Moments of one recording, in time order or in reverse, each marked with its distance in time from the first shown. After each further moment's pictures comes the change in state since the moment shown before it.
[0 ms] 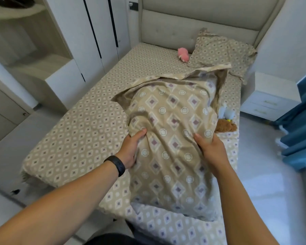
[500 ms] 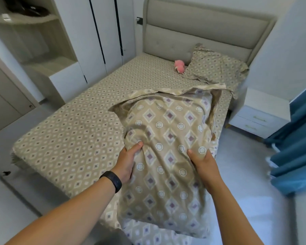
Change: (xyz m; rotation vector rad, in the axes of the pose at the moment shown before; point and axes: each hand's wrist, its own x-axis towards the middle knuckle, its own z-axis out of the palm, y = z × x) left_hand -0.085 -0.109 0.209 -0.089 0.170 0.077; right_hand -0.008 0.063 -0.219 0.013 -0.165 -0.001
